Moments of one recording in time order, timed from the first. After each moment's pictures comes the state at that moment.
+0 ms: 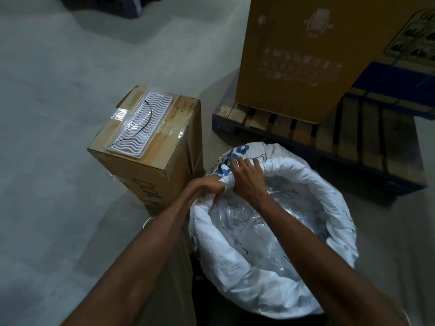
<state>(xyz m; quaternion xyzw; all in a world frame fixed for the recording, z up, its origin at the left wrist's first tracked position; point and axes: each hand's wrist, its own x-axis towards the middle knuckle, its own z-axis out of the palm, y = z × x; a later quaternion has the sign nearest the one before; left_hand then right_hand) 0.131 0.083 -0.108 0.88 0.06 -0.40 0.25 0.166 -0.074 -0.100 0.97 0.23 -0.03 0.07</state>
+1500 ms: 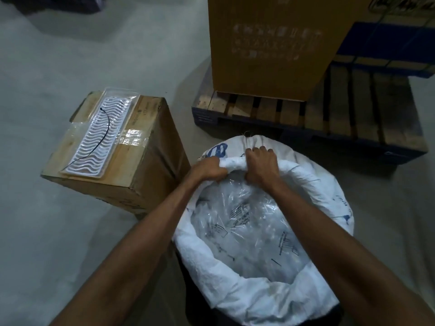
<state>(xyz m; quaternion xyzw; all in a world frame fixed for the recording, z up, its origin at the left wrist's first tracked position) 0.230 0.024 -0.103 0.93 -0.01 -0.32 0.19 0.220 -0.157 -0.105 0.99 0.09 -0.08 0.03</state>
